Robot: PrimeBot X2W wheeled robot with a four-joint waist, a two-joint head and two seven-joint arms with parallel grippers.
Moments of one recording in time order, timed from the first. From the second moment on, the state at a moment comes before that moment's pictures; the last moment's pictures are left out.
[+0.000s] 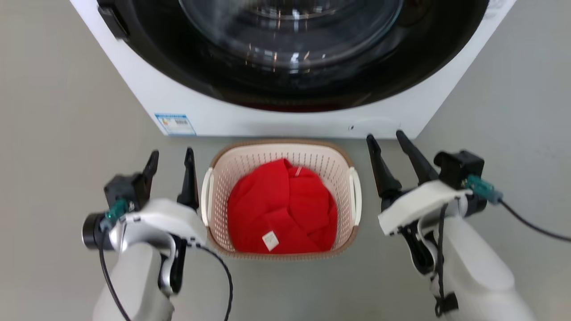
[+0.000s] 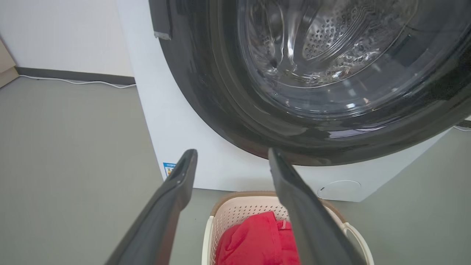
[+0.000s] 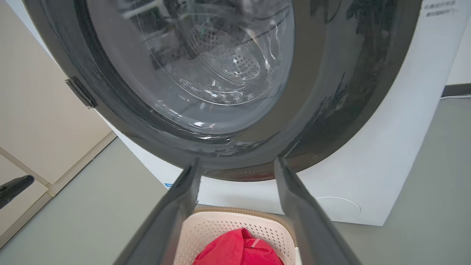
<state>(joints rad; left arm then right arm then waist) -0.43 0.10 -0.17 0.53 -0.33 0.06 -0.26 -0.56 -0.07 0.27 0.67 0.41 0.13 -0.25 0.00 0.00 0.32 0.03</state>
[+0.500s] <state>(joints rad) -0.15 0.07 -0.13 0.33 -0.23 0.01 -0.26 -0.24 -0.06 0.22 0.42 0.38 0.13 -0.25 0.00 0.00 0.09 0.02</state>
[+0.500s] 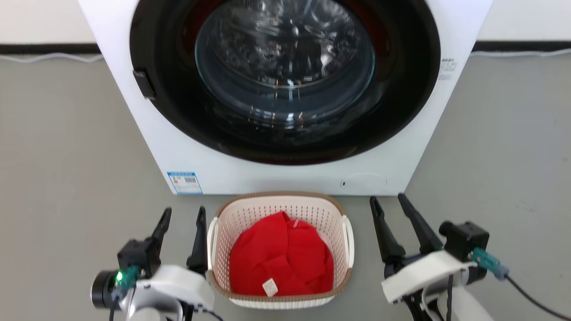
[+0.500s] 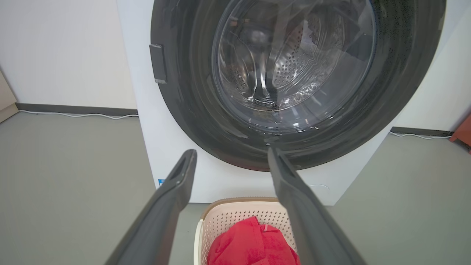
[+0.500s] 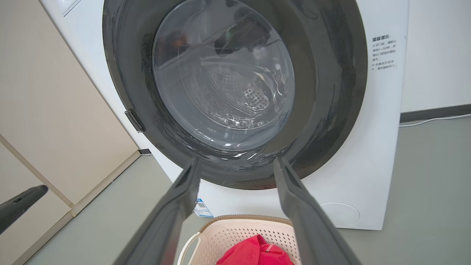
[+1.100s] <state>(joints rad) 0.13 0.06 -0.13 0.16 -0.22 0.06 -0.26 0.04 -0.05 0.13 0.25 0.38 0.13 -0.25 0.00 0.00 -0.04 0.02</state>
